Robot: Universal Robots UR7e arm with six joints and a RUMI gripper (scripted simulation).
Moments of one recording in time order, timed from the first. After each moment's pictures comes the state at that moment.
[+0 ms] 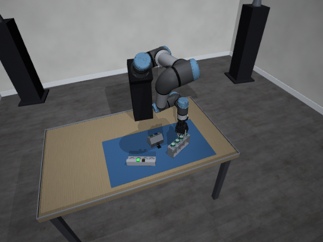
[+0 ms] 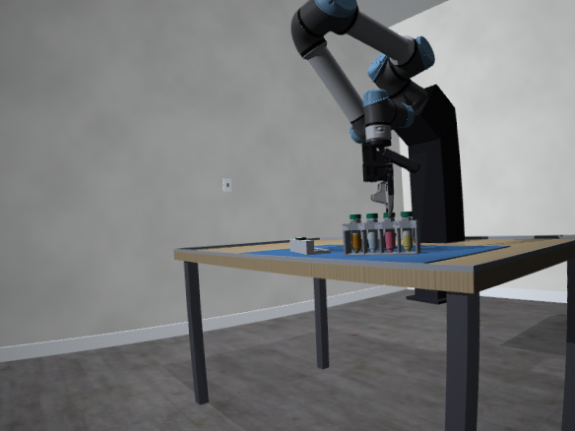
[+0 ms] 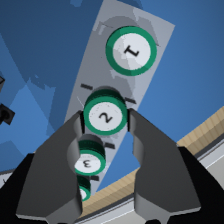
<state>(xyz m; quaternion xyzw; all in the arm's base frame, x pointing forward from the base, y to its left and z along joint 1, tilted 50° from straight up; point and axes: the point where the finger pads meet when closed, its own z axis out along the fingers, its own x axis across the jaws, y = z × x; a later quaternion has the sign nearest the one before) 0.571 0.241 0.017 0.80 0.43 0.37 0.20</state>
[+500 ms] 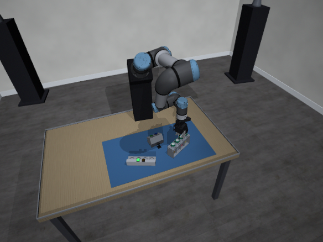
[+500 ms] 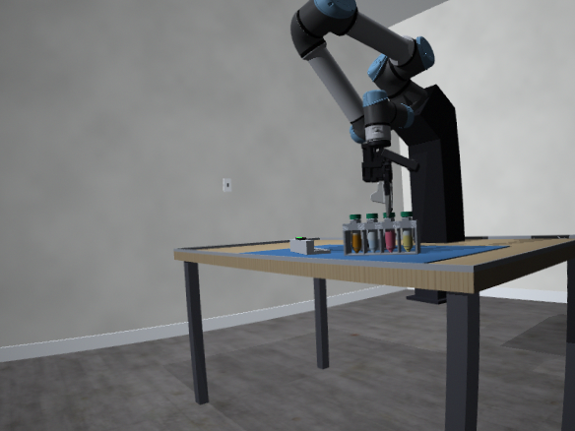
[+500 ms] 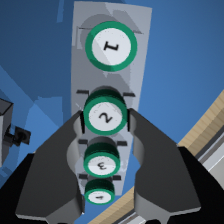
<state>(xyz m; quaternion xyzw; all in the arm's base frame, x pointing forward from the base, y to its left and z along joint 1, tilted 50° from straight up) 0.572 0.241 0.017 0.85 0.33 0.40 0.15</state>
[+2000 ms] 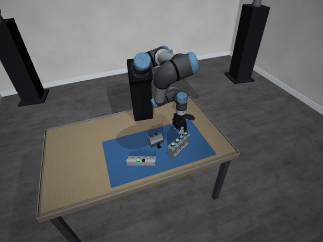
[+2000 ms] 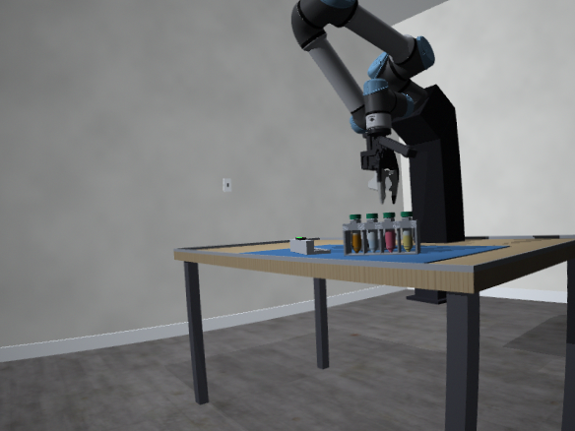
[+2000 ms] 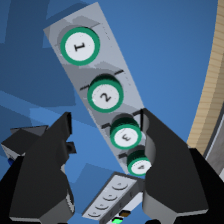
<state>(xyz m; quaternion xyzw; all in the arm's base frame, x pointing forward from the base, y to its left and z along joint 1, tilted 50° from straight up) 0.543 0.241 0.040 0.90 0.11 0.42 0.04</state>
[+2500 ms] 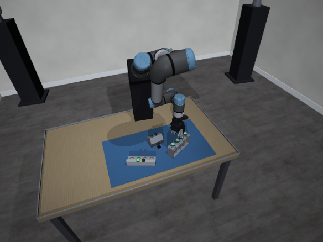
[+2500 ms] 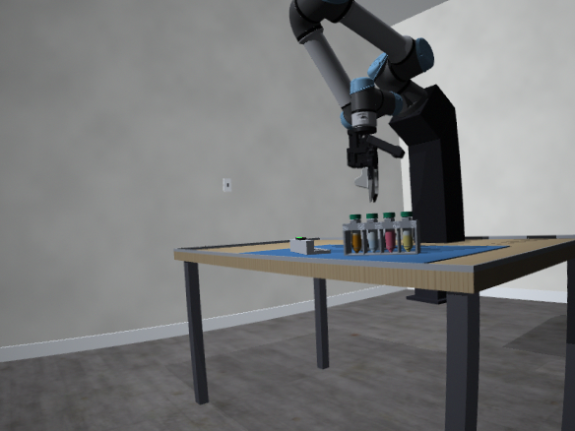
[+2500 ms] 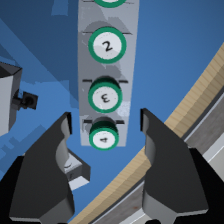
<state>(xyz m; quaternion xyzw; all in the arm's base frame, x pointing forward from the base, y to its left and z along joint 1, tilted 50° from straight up) 0.554 0.204 0.066 0.85 0.31 0.40 0.15</state>
